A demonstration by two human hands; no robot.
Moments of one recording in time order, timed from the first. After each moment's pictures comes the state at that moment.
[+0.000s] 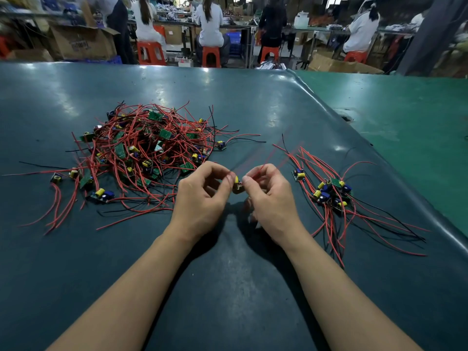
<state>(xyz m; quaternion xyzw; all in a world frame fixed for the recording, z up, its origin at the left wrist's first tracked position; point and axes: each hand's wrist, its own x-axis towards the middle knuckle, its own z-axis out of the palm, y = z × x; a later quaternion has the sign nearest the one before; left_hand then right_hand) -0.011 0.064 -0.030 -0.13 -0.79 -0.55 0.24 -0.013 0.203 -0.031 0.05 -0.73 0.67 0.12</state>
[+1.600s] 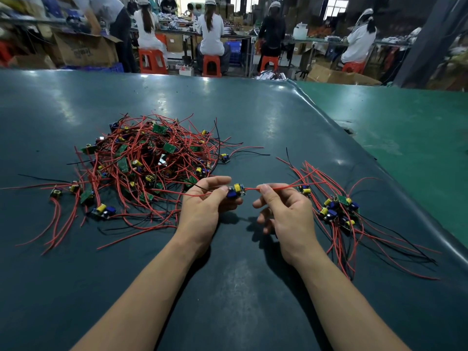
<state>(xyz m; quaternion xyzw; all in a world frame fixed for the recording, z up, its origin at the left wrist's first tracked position) -0.021 0.070 -0.020 0.03 -0.58 -0.81 0.05 -0.013 0.211 -0.024 -0.01 -0.65 0.75 0.09</state>
